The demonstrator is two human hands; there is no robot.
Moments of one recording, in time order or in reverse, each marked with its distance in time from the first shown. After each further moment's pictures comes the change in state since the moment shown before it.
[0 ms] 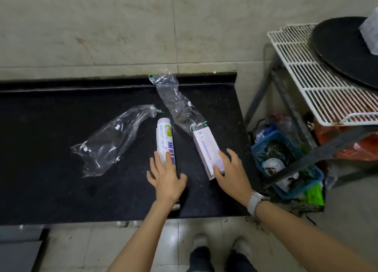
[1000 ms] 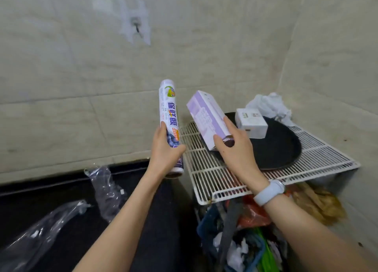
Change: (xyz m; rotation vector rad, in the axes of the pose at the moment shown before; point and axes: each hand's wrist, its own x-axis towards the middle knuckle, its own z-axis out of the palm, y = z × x) left_hand 0.013 0.375 -0.089 -0.699 0.088 0.658; right_hand 0.044 0.051 -0.351 0.429 0.613 -0.202
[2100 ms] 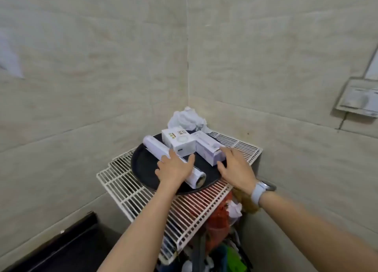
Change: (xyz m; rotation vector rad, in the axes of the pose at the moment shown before) left_hand 0.060 0.009 0.178 0.522 -0.608 -0.026; right_hand 0.000 0.087 -0.094 -0.807 0.168 0.325
